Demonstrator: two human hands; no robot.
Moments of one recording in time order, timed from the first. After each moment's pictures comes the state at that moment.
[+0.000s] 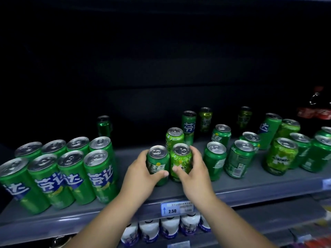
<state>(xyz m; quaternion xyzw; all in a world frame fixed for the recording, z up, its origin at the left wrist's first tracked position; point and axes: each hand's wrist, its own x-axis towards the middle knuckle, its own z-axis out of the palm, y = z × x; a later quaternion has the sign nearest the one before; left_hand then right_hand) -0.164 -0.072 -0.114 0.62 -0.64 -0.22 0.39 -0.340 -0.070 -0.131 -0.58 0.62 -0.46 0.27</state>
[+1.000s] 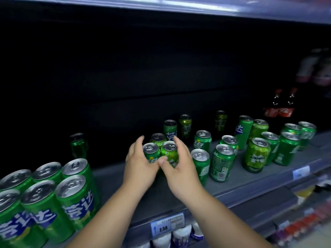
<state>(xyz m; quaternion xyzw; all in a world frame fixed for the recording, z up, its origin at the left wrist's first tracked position) -0.203 -0.131 -0.082 0.59 -0.66 -0.20 0.42 -0.332 -0.079 -0.077 -0.59 0.57 -0.51 0.26</state>
